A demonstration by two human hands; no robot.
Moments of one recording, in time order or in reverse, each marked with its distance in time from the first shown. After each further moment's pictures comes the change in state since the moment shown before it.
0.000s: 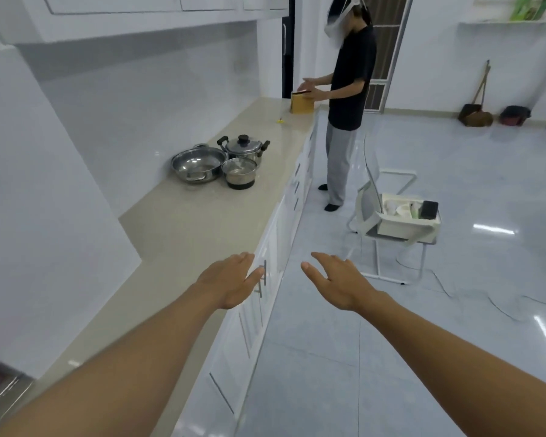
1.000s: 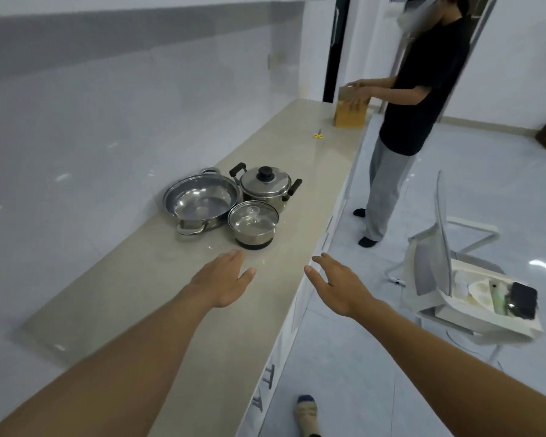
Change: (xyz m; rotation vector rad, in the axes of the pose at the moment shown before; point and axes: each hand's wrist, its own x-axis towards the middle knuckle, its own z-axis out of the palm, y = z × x) left_hand 0.385 -0.151 -0.092 -0.153 0.064 -0.200; right_hand 0.455 0.036 -0.046 0.067 -0.038 -0.085
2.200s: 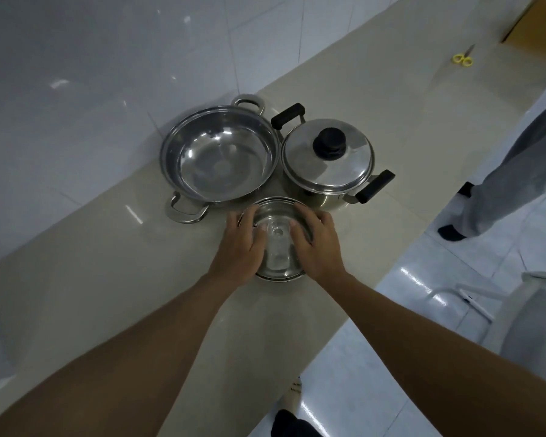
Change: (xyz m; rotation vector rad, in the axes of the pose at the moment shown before) left_hand 0.254 -0.058 0.068 -0.646 0.461 -0.450; right_hand 0.338 0.015 0.104 0.436 -0.041 -0.164
